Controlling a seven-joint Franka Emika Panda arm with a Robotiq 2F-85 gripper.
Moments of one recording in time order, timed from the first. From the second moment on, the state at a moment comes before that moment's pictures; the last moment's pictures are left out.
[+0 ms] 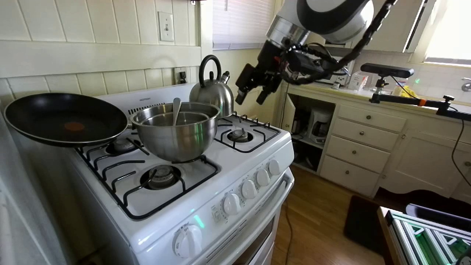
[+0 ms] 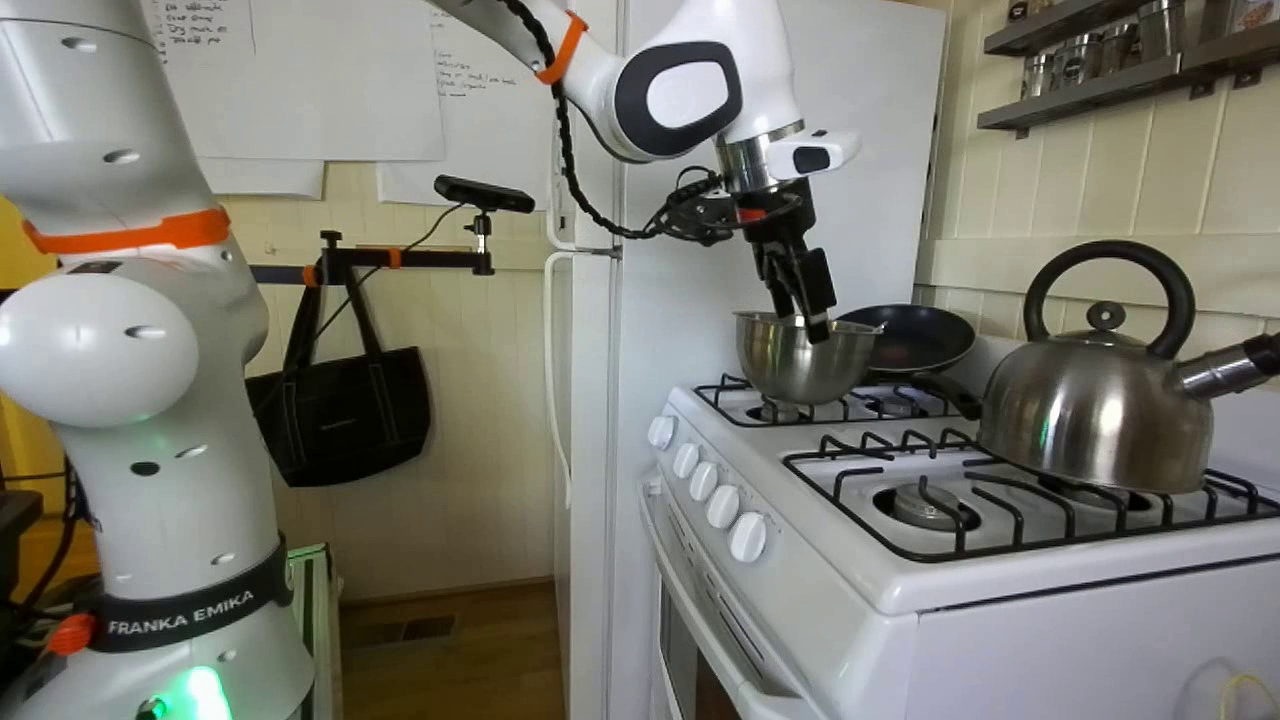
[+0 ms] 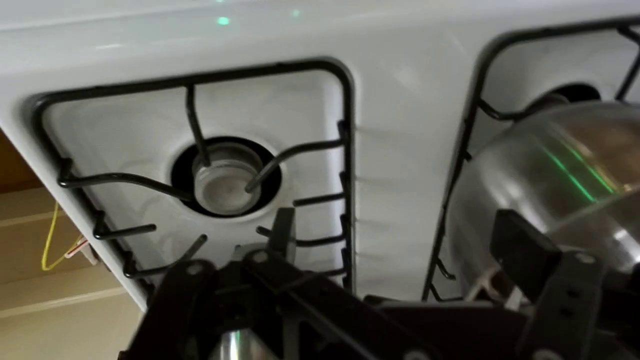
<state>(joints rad) -0.10 -0.20 -0.15 -2.30 0.12 2.50 0.09</state>
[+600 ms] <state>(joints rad) -0.09 0.04 -0.03 -2.02 -0.09 2.51 0.67</state>
